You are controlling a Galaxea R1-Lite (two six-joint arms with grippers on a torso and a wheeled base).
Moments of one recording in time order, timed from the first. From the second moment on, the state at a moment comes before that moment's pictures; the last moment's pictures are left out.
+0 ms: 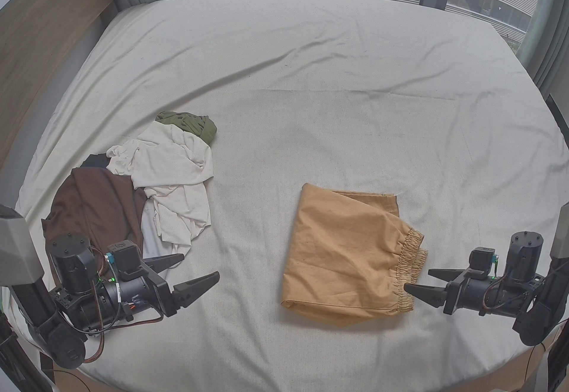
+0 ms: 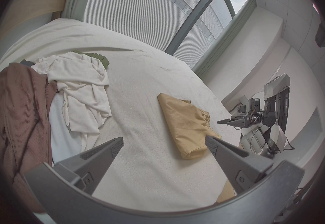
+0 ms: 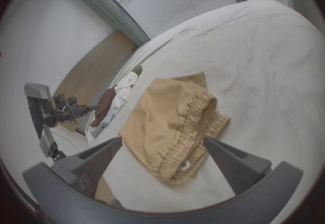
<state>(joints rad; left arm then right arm) -0.28 1.91 -0.09 -1.54 -0.45 -0.19 0.20 2.00 -0.02 -1.51 0.49 0.20</state>
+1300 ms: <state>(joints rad) -0.30 1.96 -0.07 -1.55 -0.45 -0.19 0.22 2.19 -0.02 -1.53 0.49 0.24</state>
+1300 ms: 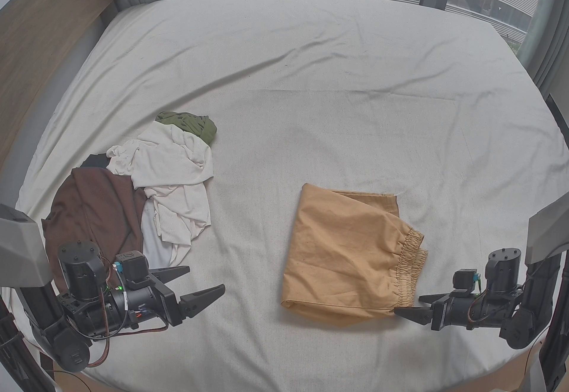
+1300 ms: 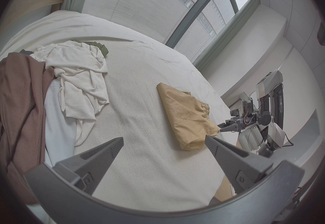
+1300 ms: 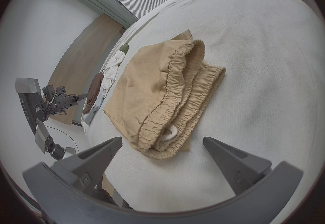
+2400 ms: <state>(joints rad) -0.29 1.93 -0.07 -1.55 -0.45 -0.19 0.32 2.31 -0.24 -1.54 0.42 0.52</state>
